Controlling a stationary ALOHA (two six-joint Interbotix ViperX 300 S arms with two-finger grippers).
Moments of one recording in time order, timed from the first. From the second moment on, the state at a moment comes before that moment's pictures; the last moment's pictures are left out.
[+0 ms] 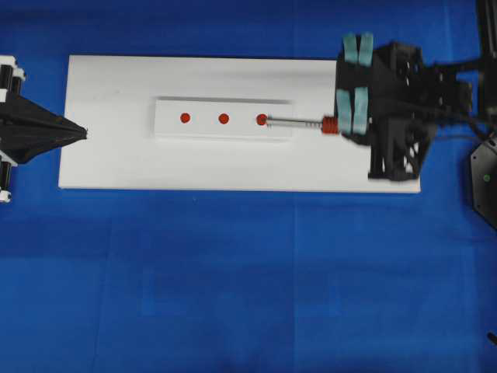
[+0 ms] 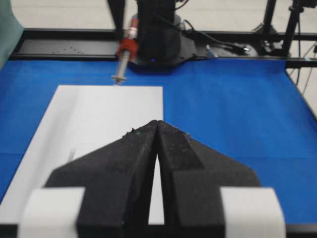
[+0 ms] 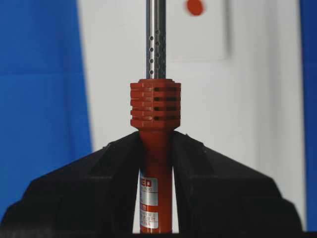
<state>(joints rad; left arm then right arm) -0.02 -0.97 1.23 0.00 -0.32 0.00 -0.02 -0.38 0.58 -0.11 0.84 0.23</state>
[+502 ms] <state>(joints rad) -0.02 -0.97 1.23 0.00 -0.32 0.00 0.39 -0.35 0.58 -0.37 0.89 0.75</state>
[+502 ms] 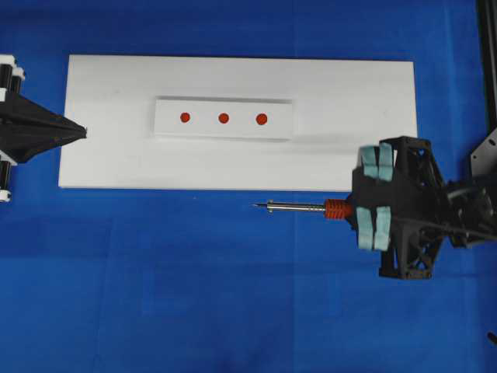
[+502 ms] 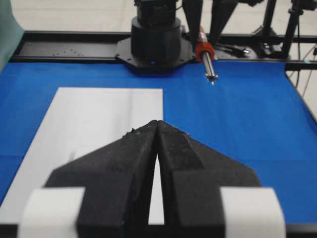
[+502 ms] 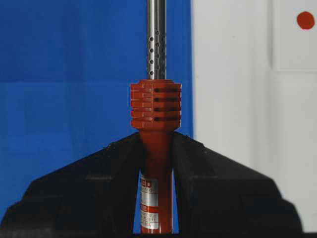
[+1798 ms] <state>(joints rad) -0.02 -0.97 1.23 0.00 -0.35 -0.03 0.30 0.10 0.16 -0.44 0.79 0.67</state>
